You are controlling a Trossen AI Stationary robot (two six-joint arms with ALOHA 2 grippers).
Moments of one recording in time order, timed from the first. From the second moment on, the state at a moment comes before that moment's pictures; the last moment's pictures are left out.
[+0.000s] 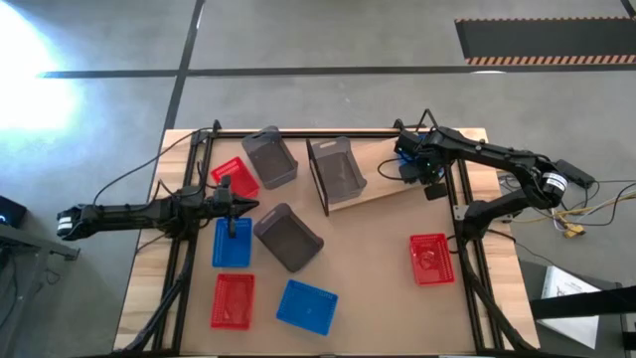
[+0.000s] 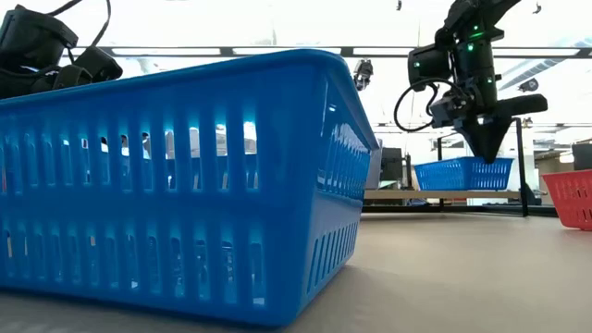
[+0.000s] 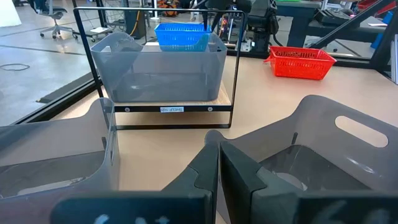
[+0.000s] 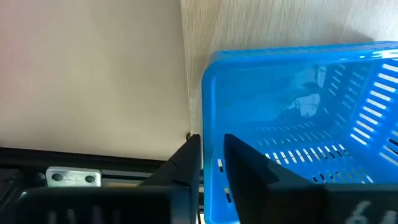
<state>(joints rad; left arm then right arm) 0.16 0.32 0.00 0.08 -0.06 -0.05 -0.61 1.37 0.99 -1.19 0.18 -0.85</state>
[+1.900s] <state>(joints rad) 0.16 0.32 0.00 0.08 -0.06 -0.05 0.92 1.38 0.82 -0.89 0.07 0.93</state>
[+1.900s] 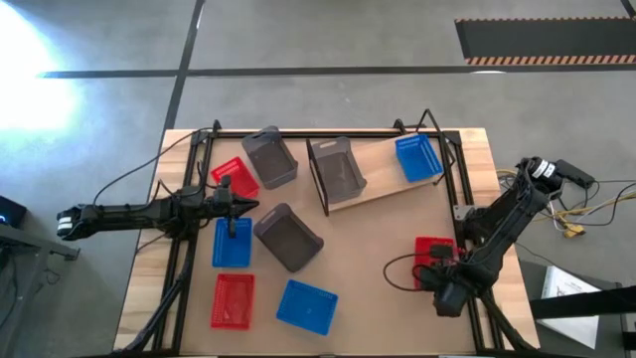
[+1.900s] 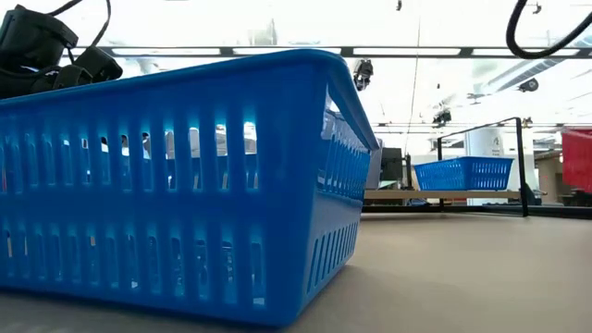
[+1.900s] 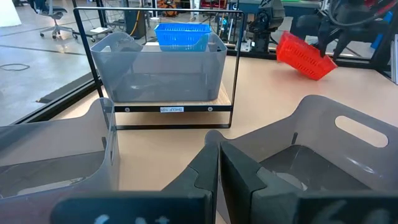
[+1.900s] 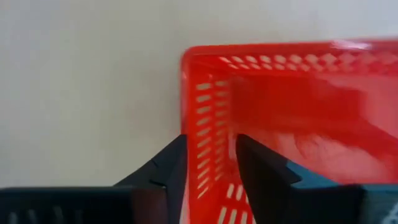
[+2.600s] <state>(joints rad) 0.16 0.32 0.00 0.08 -0.06 -0.05 0.92 1.38 0.83 -0.91 0.08 1.00</state>
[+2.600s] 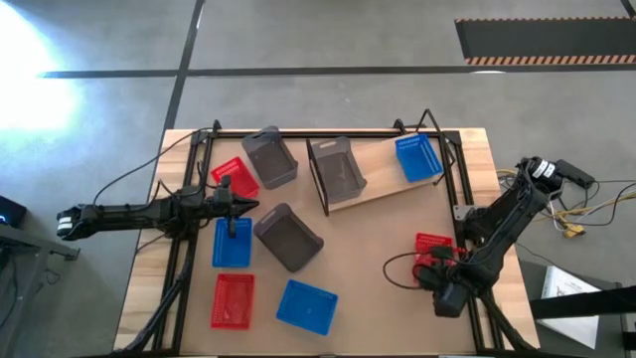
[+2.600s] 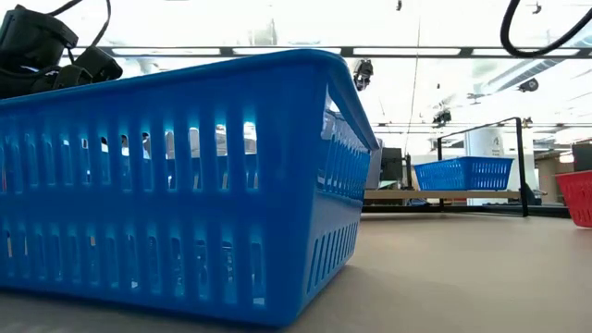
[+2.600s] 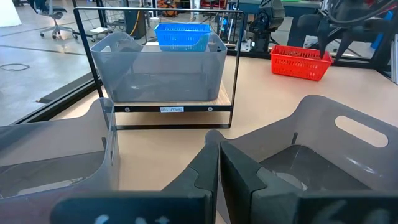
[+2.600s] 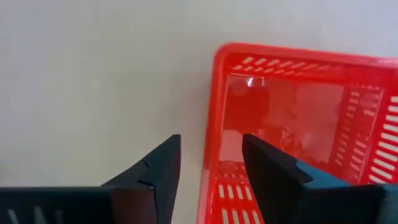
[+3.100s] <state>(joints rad) 0.16 0.32 0.00 0.08 -0.06 -0.05 0.91 1.38 0.90 -0.84 0.04 0.75</state>
